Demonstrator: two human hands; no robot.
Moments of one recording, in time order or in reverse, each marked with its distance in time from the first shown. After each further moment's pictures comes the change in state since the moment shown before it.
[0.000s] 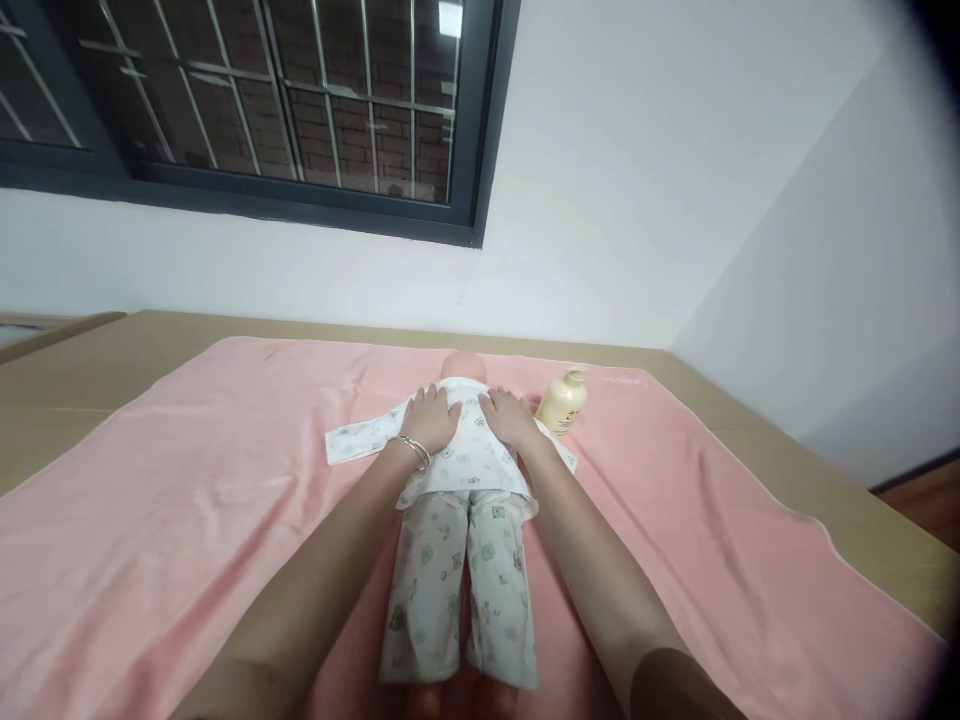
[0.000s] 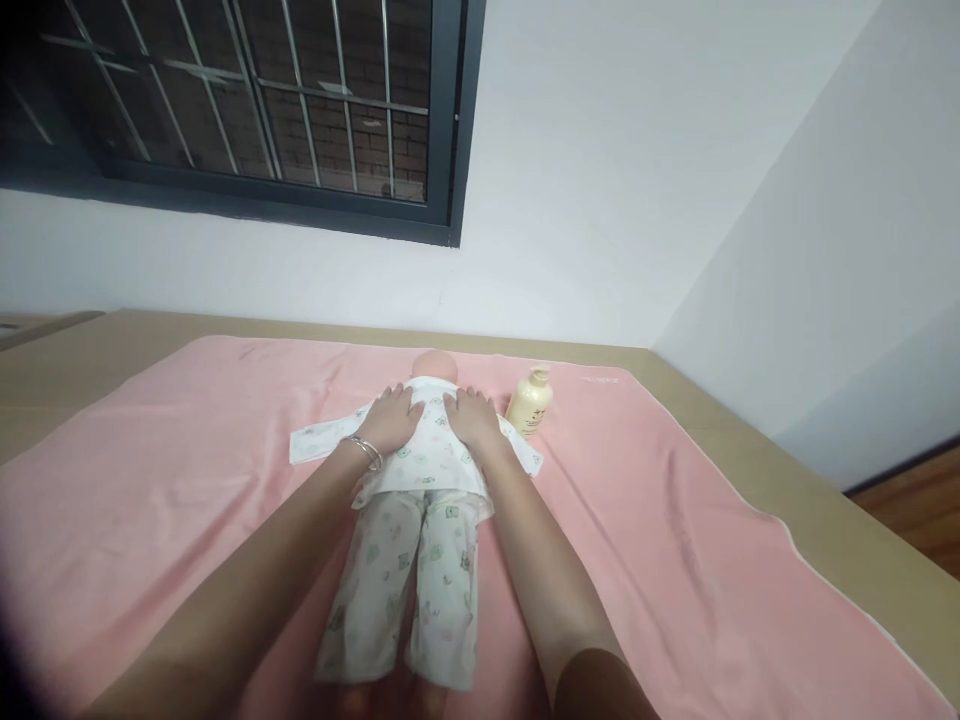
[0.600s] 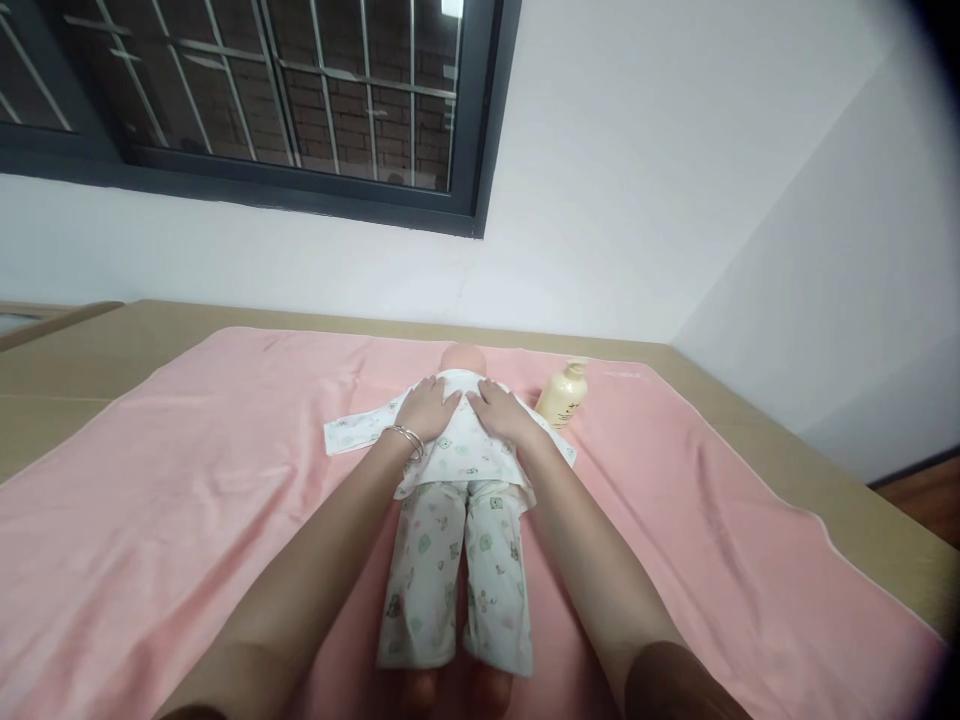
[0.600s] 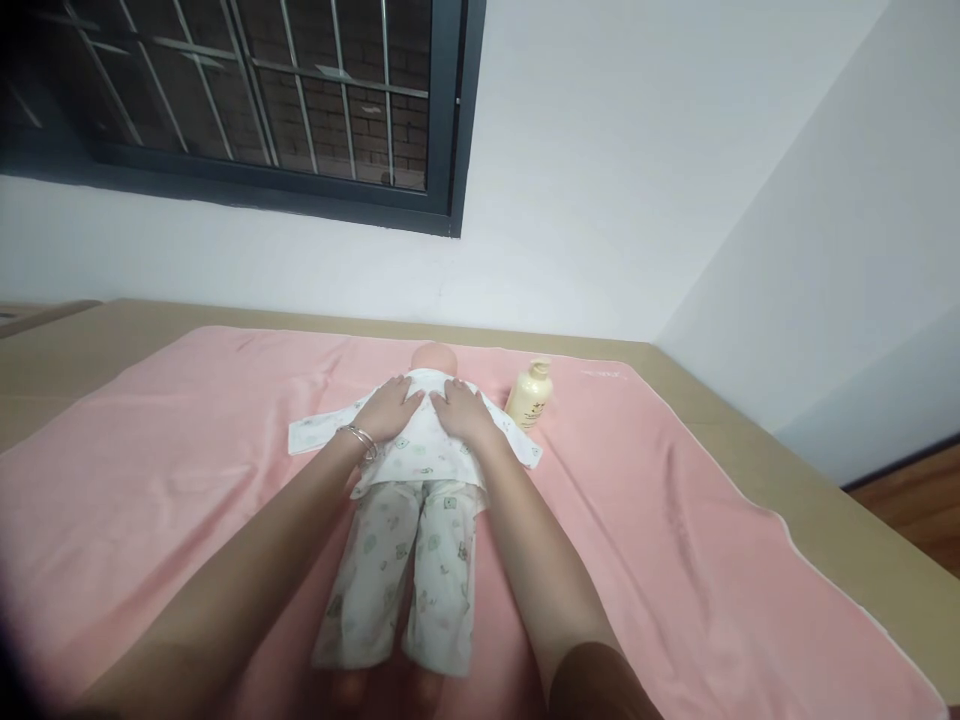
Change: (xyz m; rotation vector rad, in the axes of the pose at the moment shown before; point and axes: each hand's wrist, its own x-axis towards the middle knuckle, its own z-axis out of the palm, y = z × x) left_hand 0.008 -0.009 -0.004 -0.056 -0.001 0.070; right_hand -0.010 -0.015 -0.012 0.049 -0.080 -0.092
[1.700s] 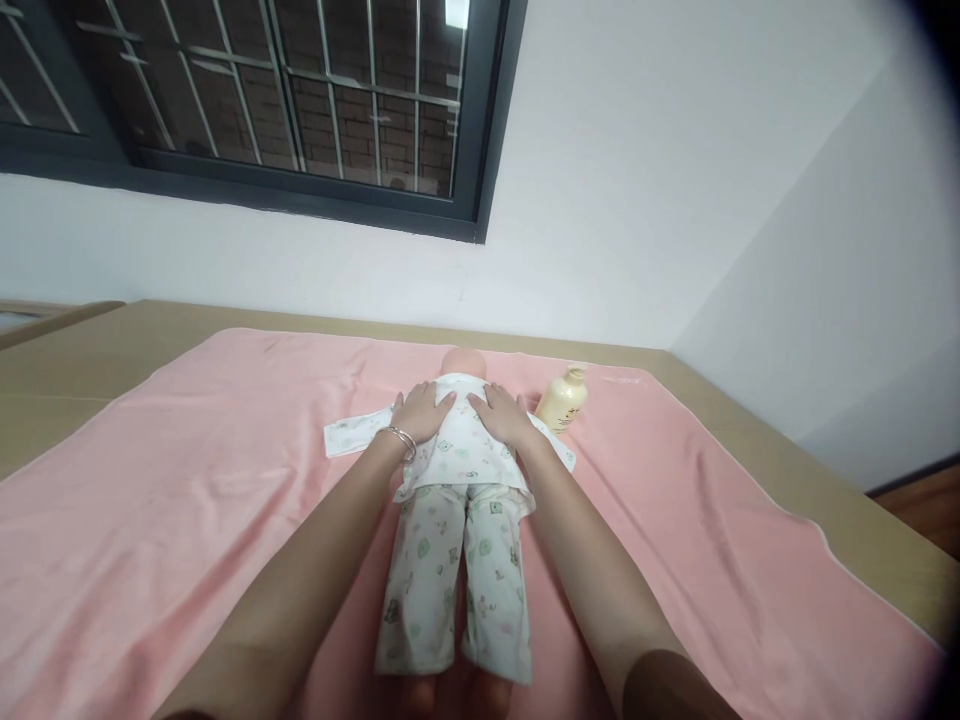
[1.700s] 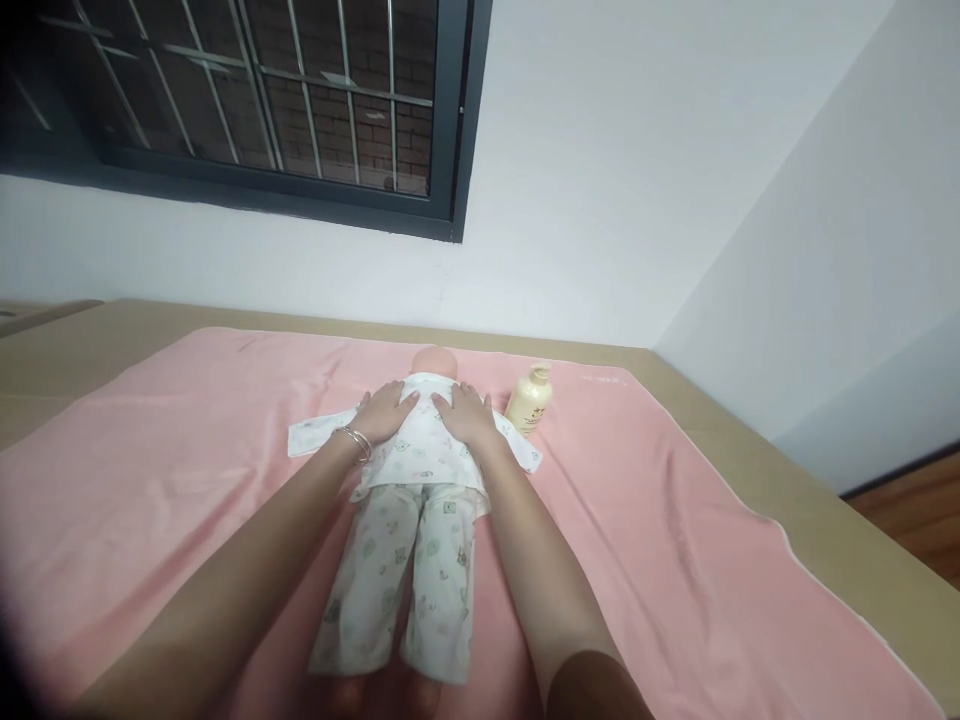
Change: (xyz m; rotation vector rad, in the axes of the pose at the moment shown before) left_hand -0.001 -0.008 -0.001 0.004 -0.066 -0.128; right_hand 0.011 0.020 0.018 0.035 0.015 0.079
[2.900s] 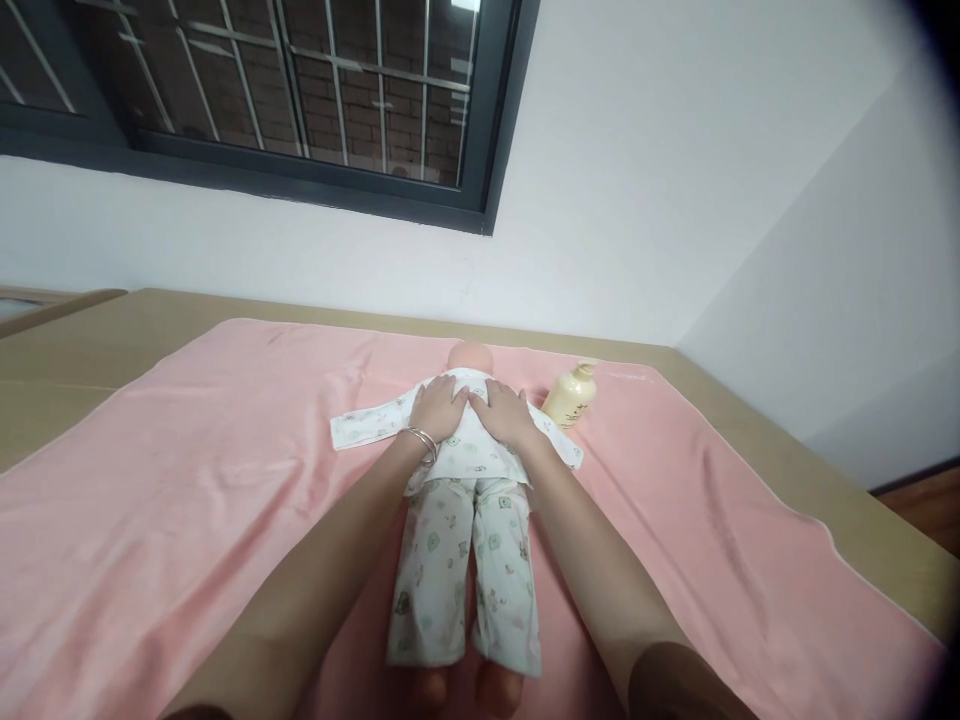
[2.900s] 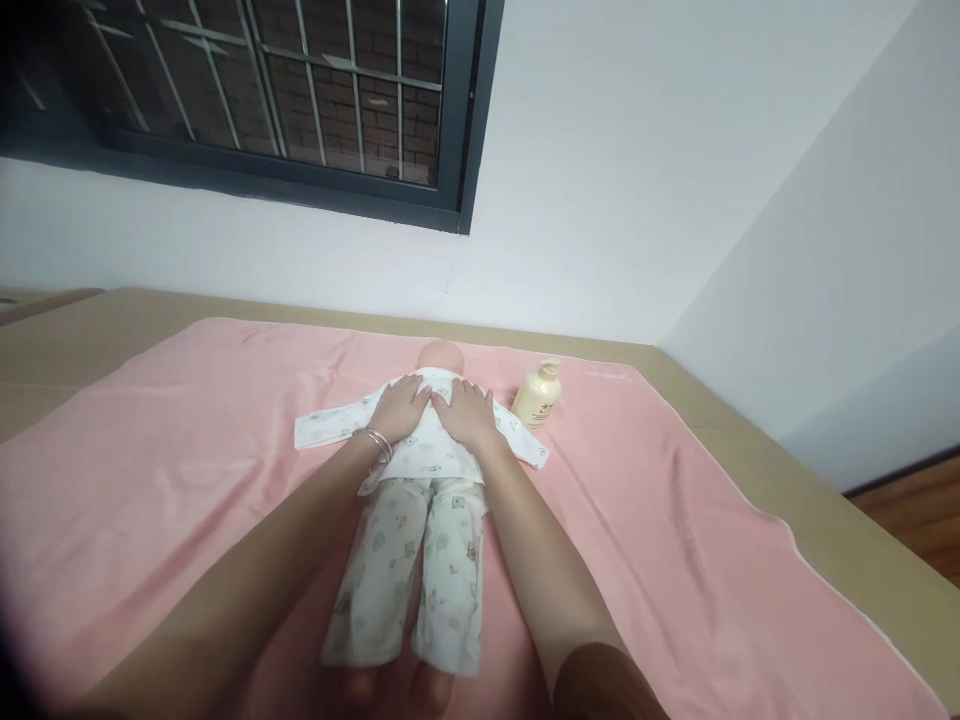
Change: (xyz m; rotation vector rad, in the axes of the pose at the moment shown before) left_hand 0.002 0.011 0.018 -0.058 0.117 0.066; right_hand -0.010 -0.020 0.005 -0.104 0.097 -0.015
